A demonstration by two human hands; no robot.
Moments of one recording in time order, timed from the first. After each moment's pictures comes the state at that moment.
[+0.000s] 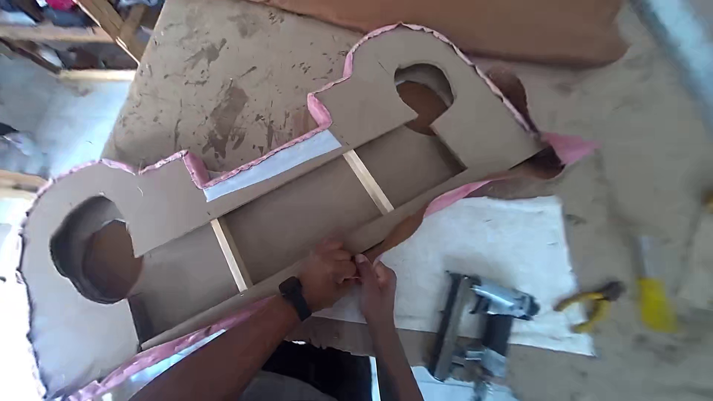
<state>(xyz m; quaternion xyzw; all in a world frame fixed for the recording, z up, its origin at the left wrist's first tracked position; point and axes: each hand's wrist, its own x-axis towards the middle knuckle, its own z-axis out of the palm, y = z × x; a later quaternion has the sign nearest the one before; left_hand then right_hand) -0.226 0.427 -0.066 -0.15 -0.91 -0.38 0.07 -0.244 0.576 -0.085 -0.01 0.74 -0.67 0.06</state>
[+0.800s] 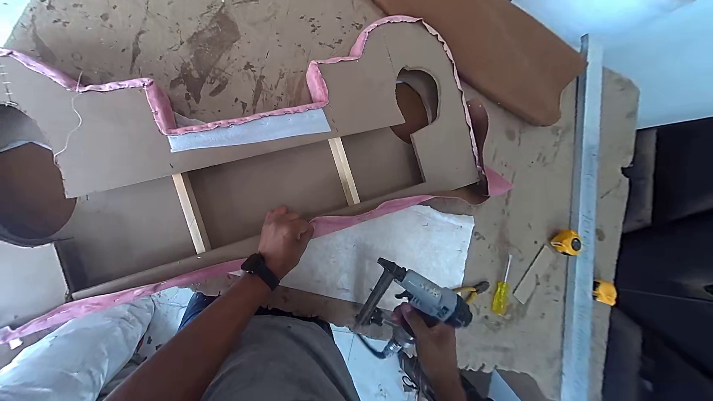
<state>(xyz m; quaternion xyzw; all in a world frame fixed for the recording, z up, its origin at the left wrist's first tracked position) -0.229 0.435 -0.060 0.13 -0.94 -0.32 0.06 -0.250 0.787 0.020 0.08 0.80 -0.56 0.19</state>
